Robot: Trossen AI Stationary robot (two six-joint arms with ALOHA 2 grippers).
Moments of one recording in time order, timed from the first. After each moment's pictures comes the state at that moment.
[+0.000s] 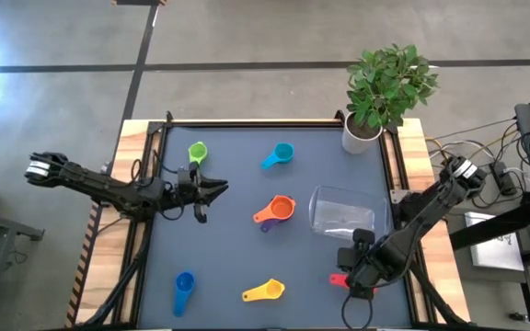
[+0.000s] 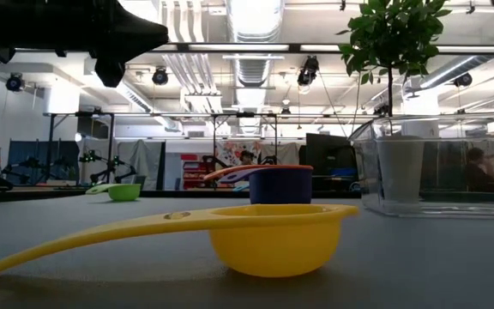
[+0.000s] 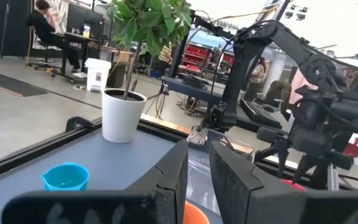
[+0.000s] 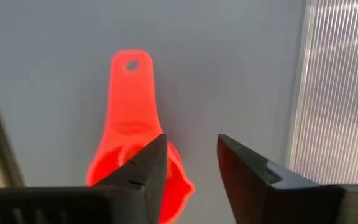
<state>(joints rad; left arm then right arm) -0.18 0.90 0.26 0.74 -0.43 -0.23 0.77 1.54 1.11 -0.99 0.07 0.93</state>
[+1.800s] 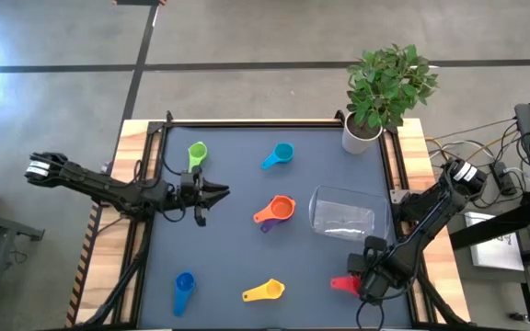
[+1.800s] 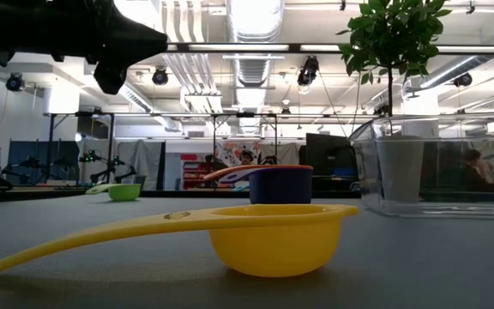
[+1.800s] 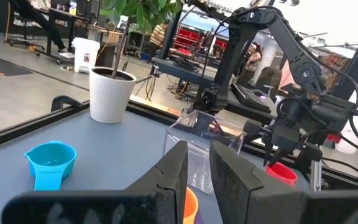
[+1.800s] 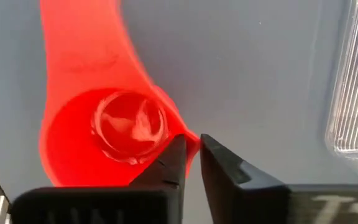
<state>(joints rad) -0.18 0.90 0.26 0.67 -0.37 -0.29 0.88 1.56 0.97 -0.90 0.00 1.10</state>
